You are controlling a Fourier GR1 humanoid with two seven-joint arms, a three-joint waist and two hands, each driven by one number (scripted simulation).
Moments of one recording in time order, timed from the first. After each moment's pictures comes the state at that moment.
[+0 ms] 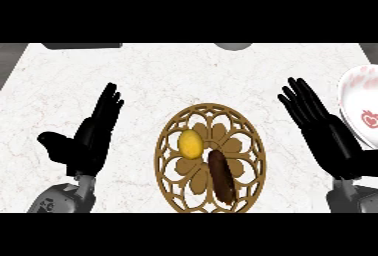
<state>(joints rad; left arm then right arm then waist) -0.18 0.28 -0.31 -1.66 0.26 0.39 0.16 -0.13 -0.31 0.11 -1.72 -0.43 0.10 0.05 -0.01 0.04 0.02</state>
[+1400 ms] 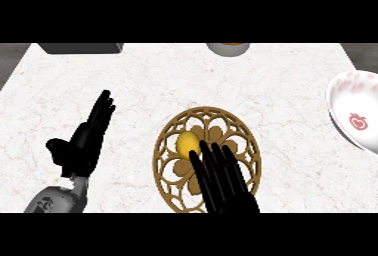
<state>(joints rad) -0.14 0.32 -0.28 -1.55 0.22 0.31 0.04 0.00 -0.09 0.88 -1.93 1.39 -0.27 0.63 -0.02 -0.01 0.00</state>
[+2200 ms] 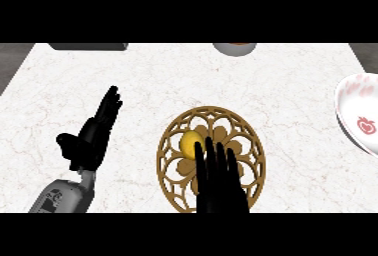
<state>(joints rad) -0.19 0.28 -0.28 -1.50 0.20 0.28 0.03 -0.18 -0.05 0.94 -1.87 1.27 0.07 1.10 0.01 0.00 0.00</state>
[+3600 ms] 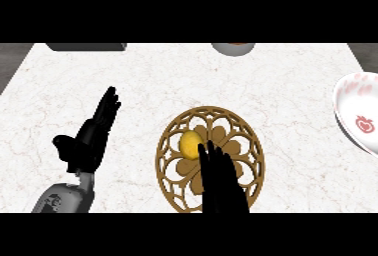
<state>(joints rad) -0.15 0.21 -0.20 -1.54 0.11 0.22 0.07 -0.06 -0.02 0.88 -1.83 1.12 -0.13 0.99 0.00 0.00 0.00</state>
